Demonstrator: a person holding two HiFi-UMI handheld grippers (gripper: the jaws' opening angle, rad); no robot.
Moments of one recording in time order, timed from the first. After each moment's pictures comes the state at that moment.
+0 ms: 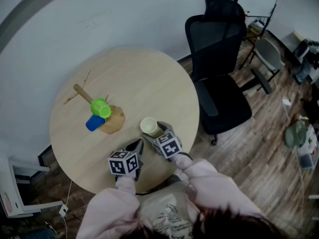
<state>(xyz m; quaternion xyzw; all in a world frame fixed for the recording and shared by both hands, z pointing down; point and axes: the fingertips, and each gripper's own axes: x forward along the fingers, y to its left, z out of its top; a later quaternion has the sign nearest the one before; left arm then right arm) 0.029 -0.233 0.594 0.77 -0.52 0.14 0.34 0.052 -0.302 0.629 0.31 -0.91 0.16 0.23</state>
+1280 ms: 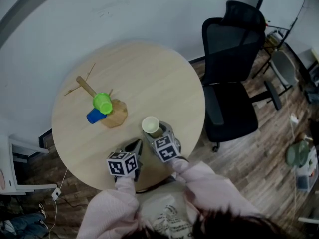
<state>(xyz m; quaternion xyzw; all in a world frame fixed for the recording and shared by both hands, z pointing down) 0.027 -0.232 0.604 0.72 -0.58 0.11 0.36 0.043 -0.299 0.614 0.27 -0.92 0.12 0.24</state>
